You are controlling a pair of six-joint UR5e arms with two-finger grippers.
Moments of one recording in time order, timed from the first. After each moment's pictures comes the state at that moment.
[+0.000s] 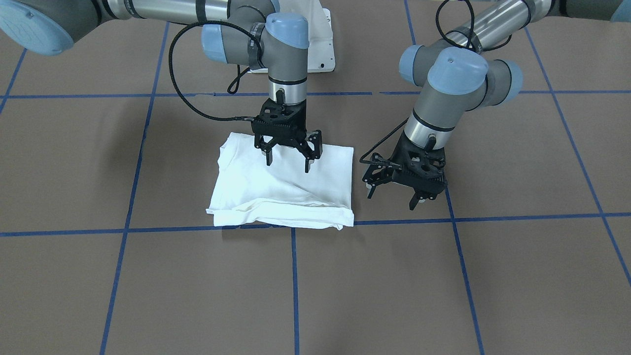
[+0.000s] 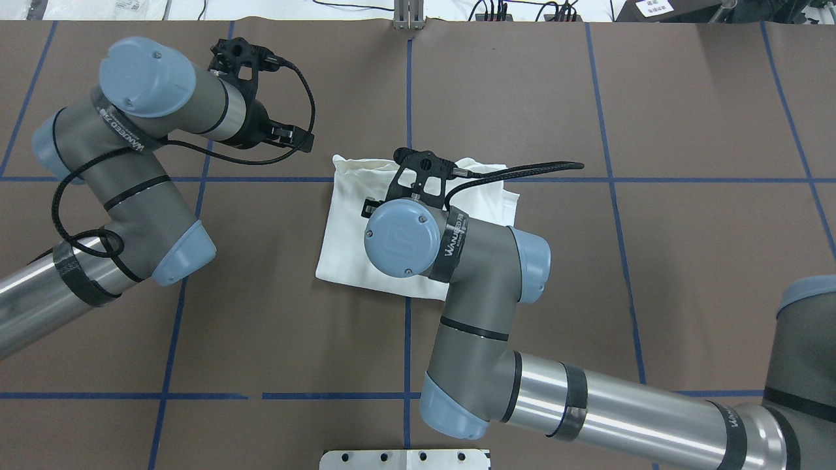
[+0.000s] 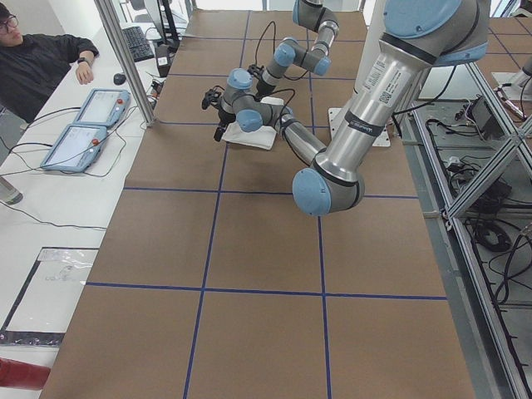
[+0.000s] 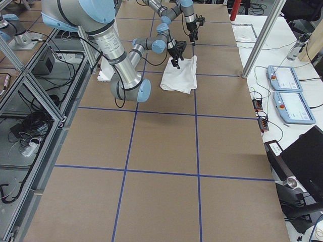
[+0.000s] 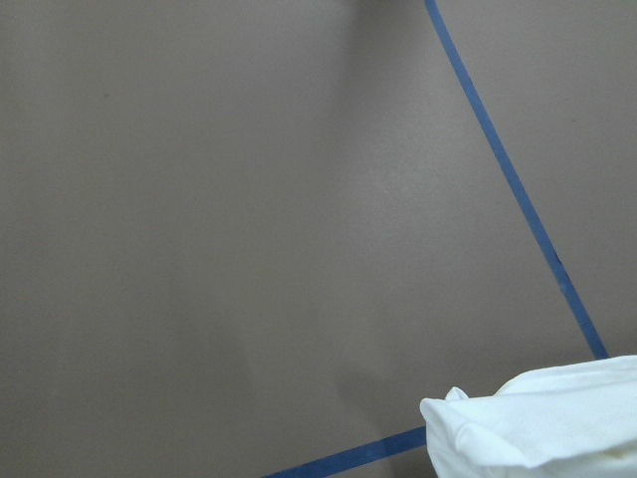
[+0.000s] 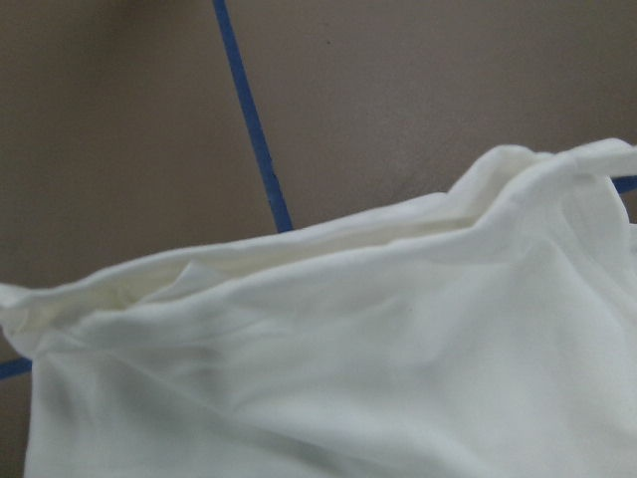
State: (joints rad) left arm -0.78 -2.12 -1.61 -1.98 -1.87 -0.84; right arm 0.38 -0.76 1.55 -1.53 1.36 1.58
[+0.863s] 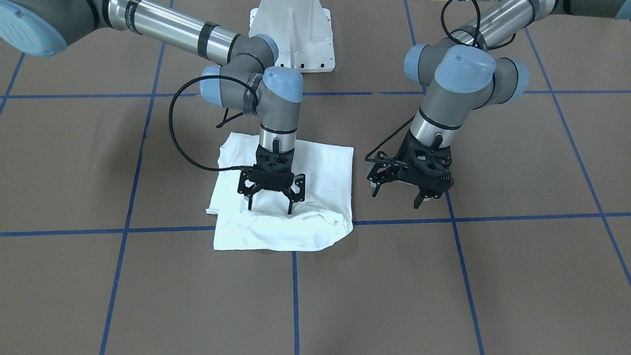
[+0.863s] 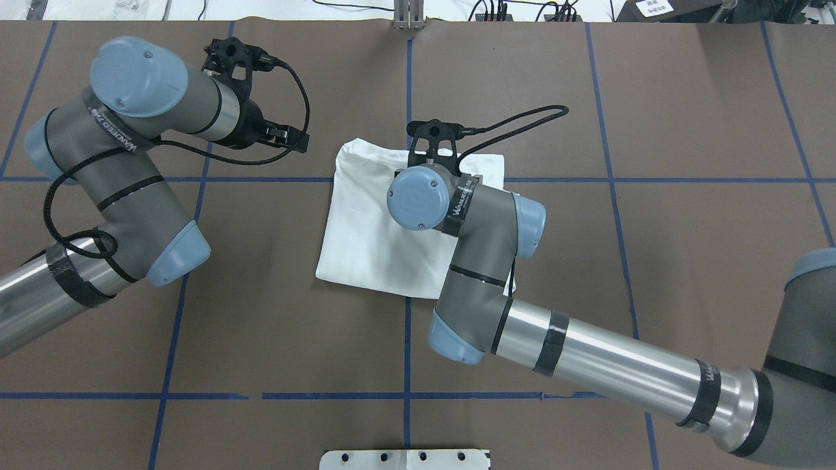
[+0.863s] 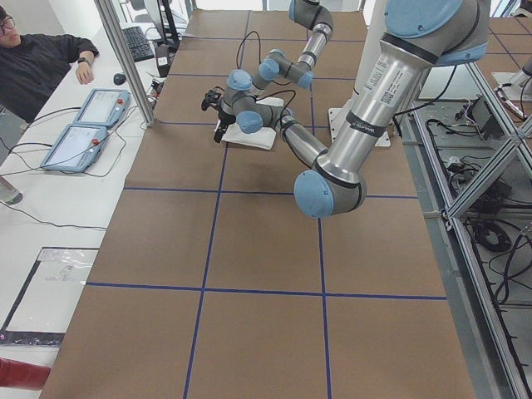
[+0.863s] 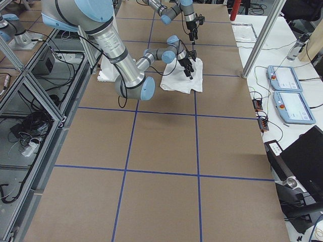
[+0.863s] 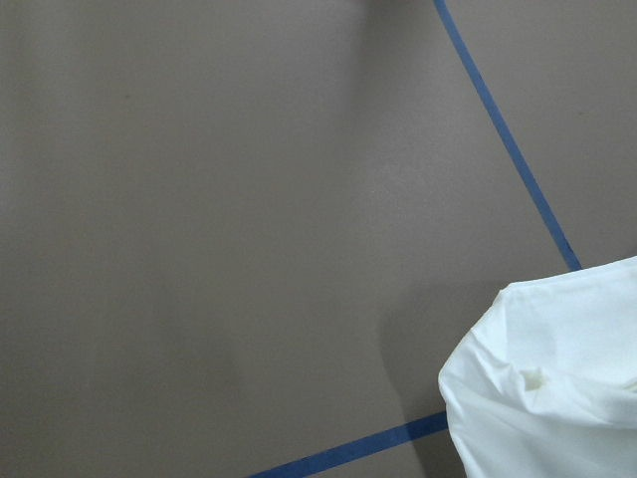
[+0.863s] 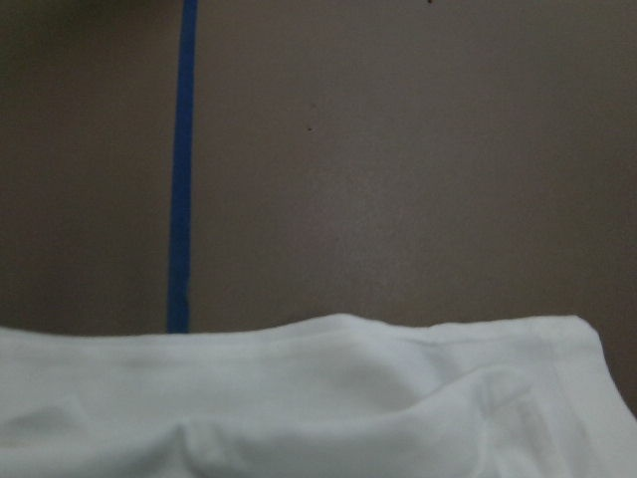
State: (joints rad) left arm -0.78 -2.11 -1.62 -1.99 -1.88 -0.84; right arm 0.50 -0.72 1.25 -1.37 1.29 1.32
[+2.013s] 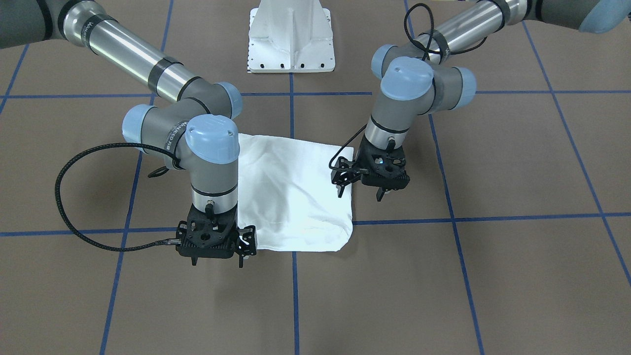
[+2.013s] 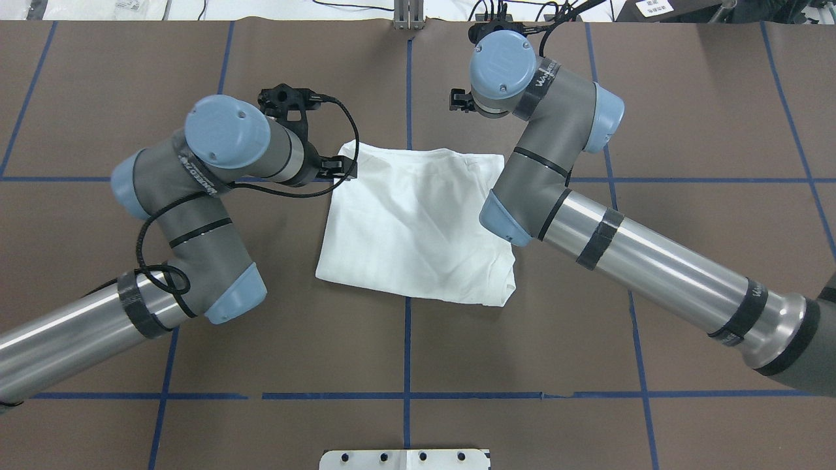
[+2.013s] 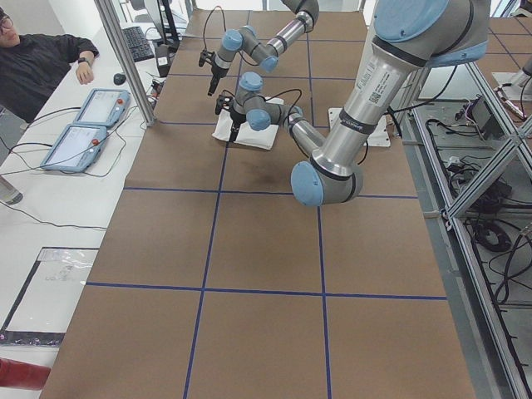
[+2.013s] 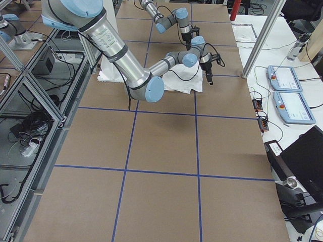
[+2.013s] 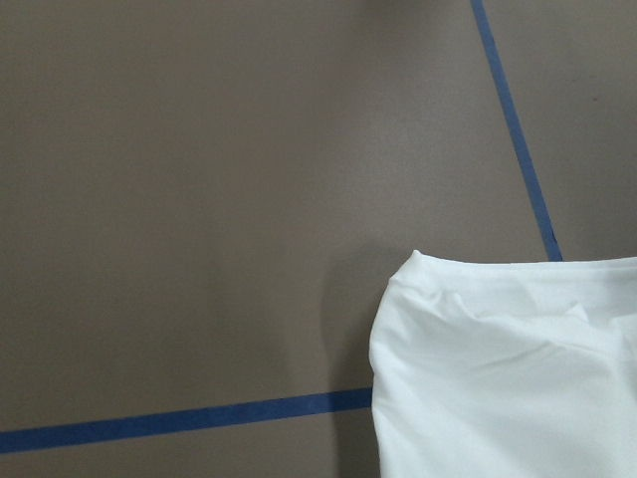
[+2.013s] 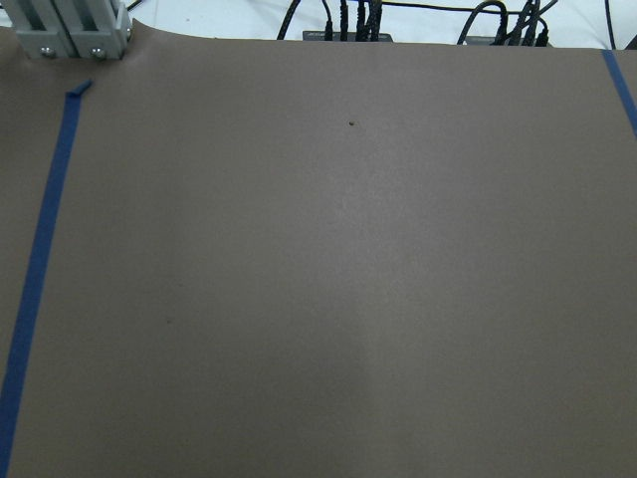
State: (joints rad) left arm -0.63 -2.22 -1.49 -1.99 -1.74 -1.15; right arm 0.73 -0.75 1.25 -1.30 1.61 1.08
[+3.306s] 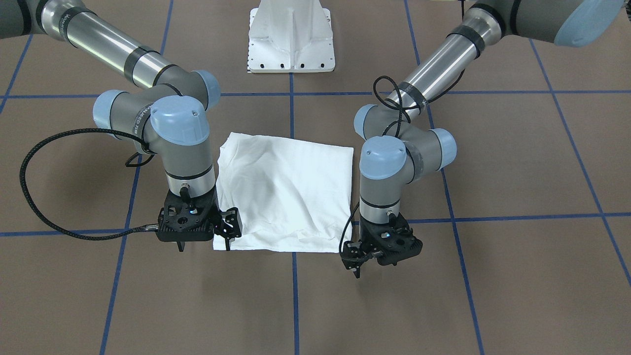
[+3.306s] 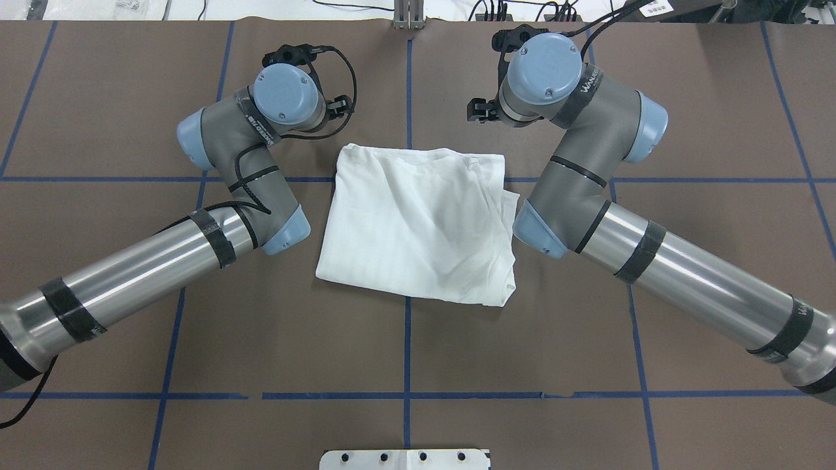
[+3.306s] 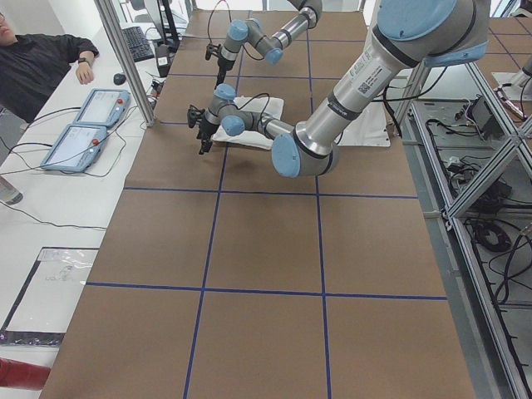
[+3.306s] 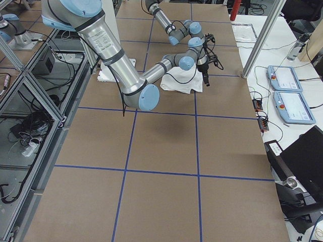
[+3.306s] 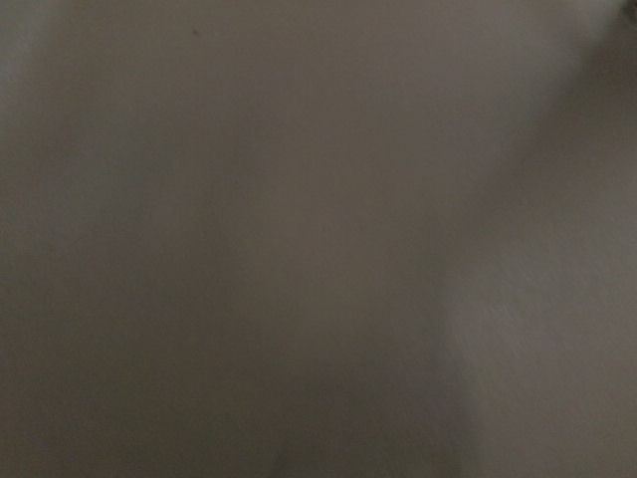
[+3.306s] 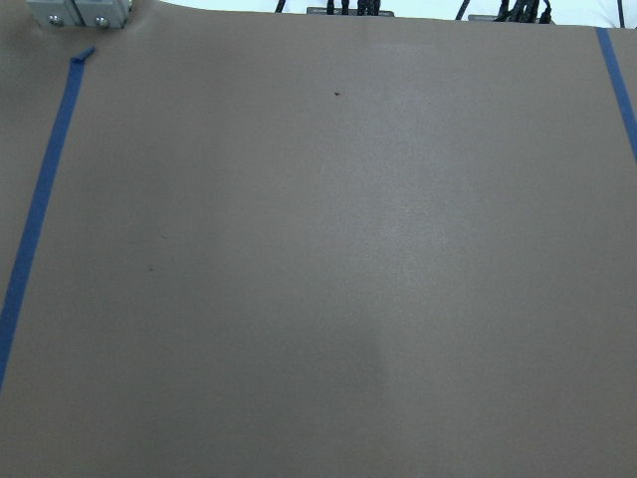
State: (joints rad) left arm -0.73 -2.45 -1.00 -2.12 -1.57 -1.35; right arm 0.74 -0.84 1.37 -1.30 1.65 1.04
